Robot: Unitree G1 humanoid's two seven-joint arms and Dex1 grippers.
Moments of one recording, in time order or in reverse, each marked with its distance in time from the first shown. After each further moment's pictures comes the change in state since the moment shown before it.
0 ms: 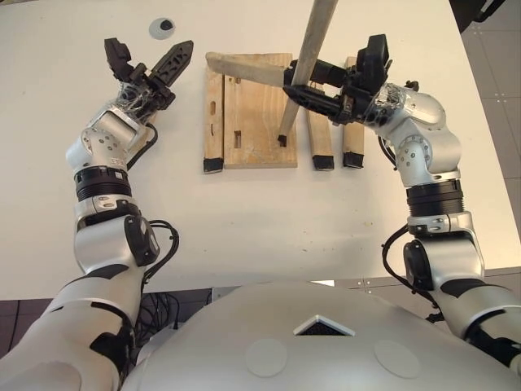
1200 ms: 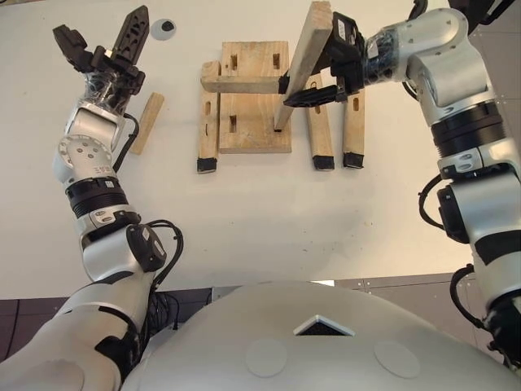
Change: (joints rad) left arm 0.084 -0.056 0.159 -0.269 -0.115 0.023 0.204; right arm -0.388 -0.151 0.273 0.275 -0.262 0.029 0.190
